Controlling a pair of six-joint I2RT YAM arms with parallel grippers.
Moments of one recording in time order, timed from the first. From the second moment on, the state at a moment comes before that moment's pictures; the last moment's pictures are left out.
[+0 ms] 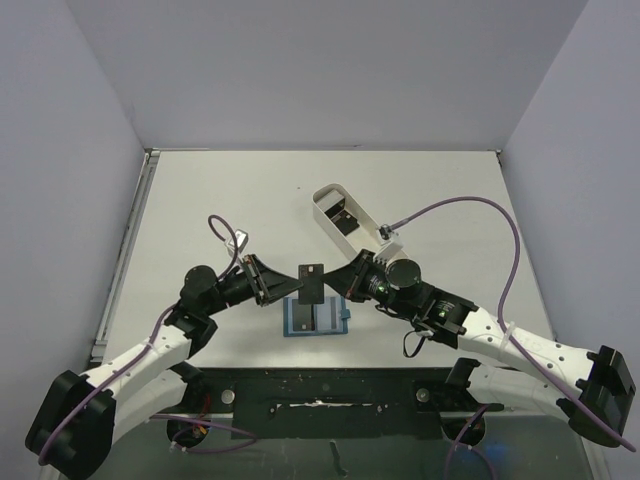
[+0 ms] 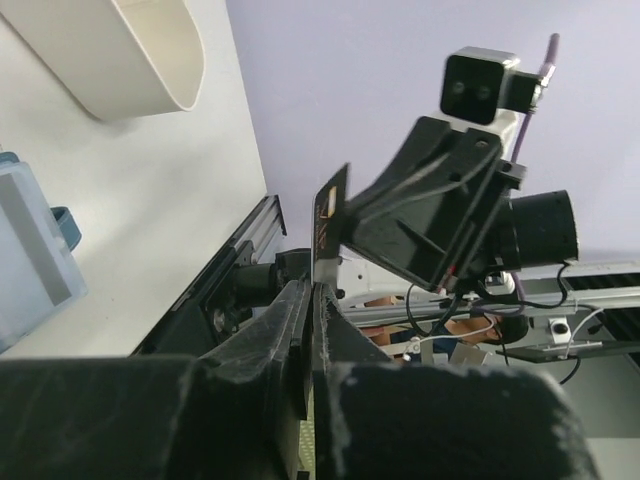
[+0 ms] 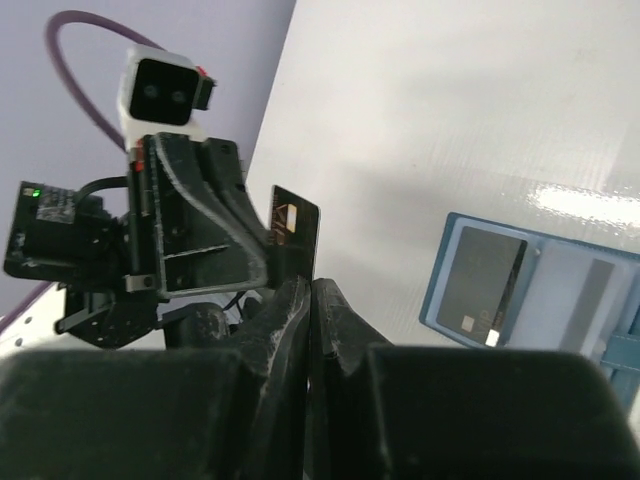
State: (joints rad) left arm -0.51 0.95 0.27 0.65 0.60 -1.40; right arm 0.95 0.96 0.65 0.05 0.07 0.99
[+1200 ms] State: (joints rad) left arm -0.50 1.18 0.30 0.32 0.51 -1.11; right arm 0.96 1.43 0.84 -0.39 0.28 0.79
